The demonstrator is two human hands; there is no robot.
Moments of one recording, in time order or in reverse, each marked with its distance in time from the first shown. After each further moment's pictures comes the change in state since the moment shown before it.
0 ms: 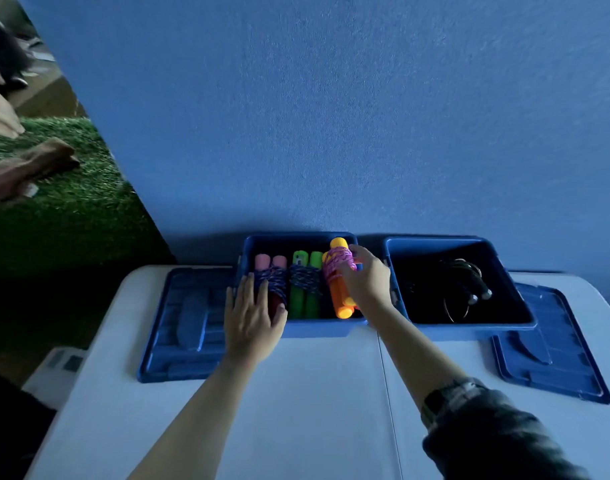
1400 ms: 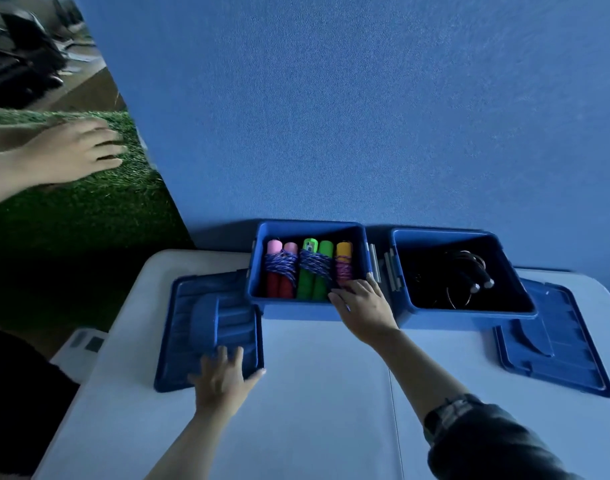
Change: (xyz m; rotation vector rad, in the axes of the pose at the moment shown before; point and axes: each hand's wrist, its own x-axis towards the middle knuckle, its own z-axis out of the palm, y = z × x) left_hand -0.125 -0.066 0.037 0.245 -0.336 -0.272; right_hand -0.054 0.068 0.018 -0.565 -0.057 -0.584
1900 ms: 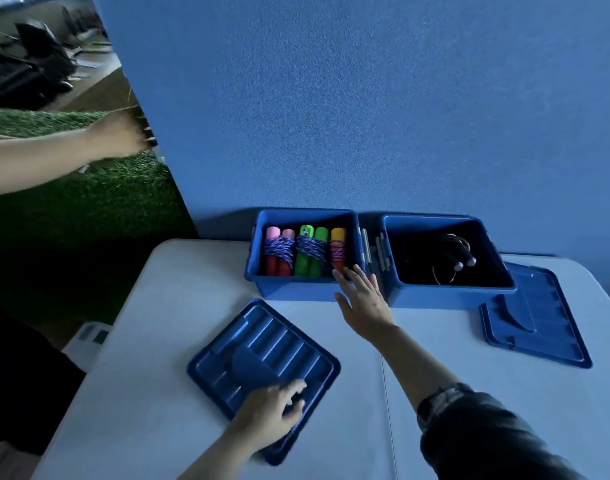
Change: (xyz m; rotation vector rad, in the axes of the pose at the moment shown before) left_hand -0.094 0.043 0.006 -0.443 -0.079 0.615; right_hand -0.043 0.005 -0.016 0.126 -0.246 0.024
